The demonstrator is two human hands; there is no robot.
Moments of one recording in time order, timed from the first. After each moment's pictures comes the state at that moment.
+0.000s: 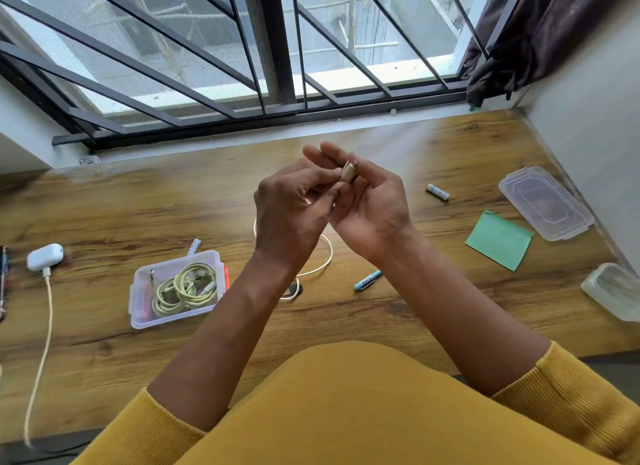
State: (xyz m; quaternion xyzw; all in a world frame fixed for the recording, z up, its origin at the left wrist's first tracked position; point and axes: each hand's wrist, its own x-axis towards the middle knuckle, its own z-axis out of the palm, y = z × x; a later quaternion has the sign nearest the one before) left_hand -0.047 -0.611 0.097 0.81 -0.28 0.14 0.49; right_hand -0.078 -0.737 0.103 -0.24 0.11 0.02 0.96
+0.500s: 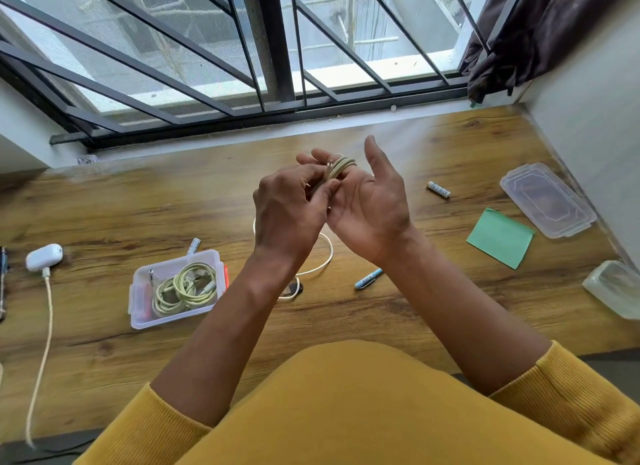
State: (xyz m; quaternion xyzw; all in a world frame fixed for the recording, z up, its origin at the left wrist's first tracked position) left_hand -0.045 -0.614 0.102 0.88 -0.23 0.14 0.40; right_hand -0.077 -0.740 0.096 -0.29 0.13 0.05 0.95
